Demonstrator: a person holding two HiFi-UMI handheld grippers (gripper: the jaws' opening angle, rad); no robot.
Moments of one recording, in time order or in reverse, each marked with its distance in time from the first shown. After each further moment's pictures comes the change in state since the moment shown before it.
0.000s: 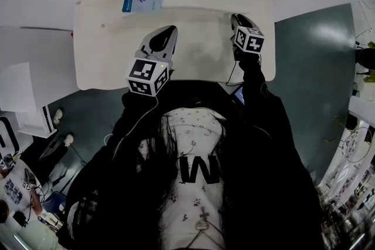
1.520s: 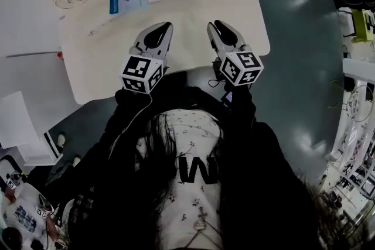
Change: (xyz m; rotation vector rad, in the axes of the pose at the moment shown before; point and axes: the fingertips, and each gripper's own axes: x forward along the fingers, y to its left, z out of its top) left arm -0.023 -0.018 -0.006 0.059 -0.016 -0.227; right arm -0.164 0.163 0.035 0.056 -0.316 0.129
